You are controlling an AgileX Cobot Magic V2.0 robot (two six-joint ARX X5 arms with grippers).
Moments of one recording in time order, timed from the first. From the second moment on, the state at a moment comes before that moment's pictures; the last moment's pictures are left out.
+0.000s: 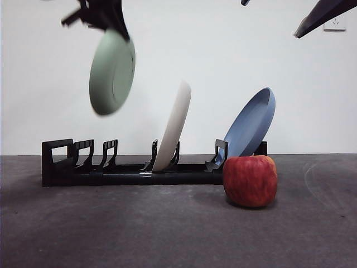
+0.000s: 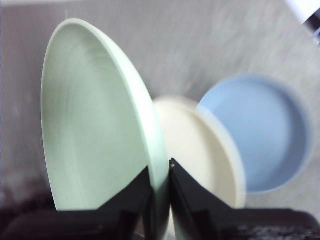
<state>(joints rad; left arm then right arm) -0.27 1.89 2.16 -0.99 0.32 -0.13 0.44 1.25 1.34 -0.89 -0.18 0.19</state>
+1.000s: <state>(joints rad) -0.77 1.34 1.78 -1.33 -0.08 0.01 0.44 1.25 1.34 -0.87 -0.14 0.17</state>
